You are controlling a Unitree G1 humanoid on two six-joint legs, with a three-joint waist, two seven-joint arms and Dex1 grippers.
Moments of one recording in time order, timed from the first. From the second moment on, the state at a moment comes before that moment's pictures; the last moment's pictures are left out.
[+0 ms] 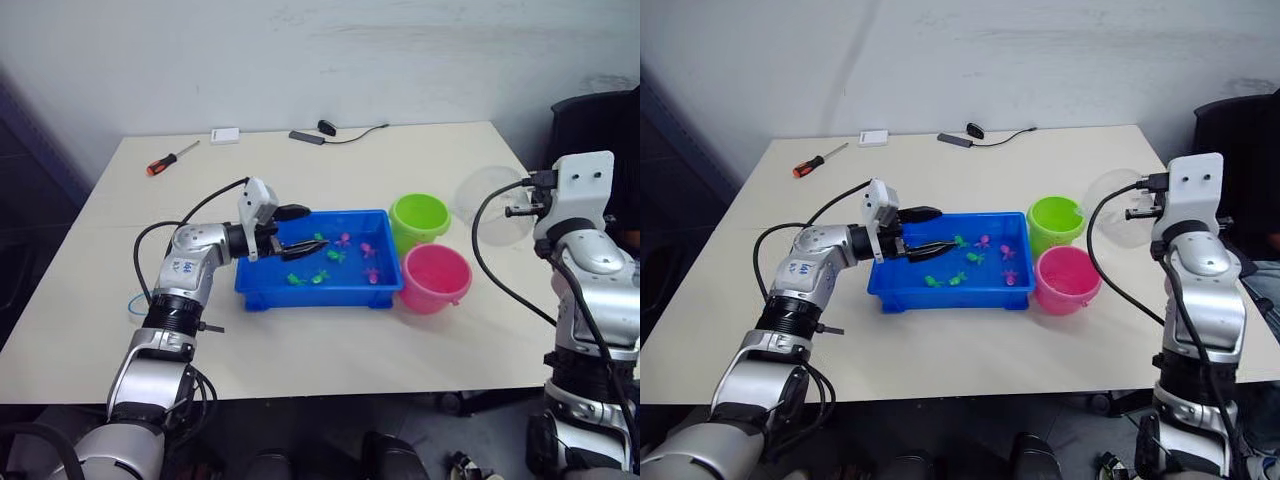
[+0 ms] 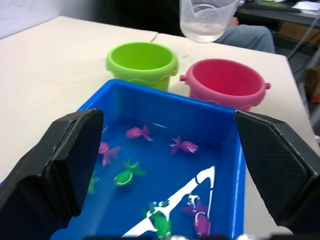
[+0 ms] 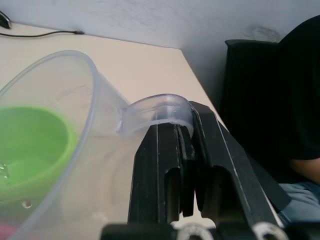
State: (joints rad) left arm -0.81 0.38 -0.01 0.52 -0.26 0.20 -1.00; right arm -0.58 -0.45 -0.33 -0.18 -0.01 0.78 0.13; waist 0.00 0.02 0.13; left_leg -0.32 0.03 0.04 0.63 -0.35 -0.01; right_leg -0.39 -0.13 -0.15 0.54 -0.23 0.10
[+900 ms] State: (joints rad) left arm -0.73 0.40 -0.01 0.36 -0.27 0.31 -0.95; right arm -0.76 -0.49 0.03 0.17 -0.29 0.59 -0.01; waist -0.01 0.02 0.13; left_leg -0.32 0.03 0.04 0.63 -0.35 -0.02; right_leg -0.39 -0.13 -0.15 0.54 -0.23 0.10
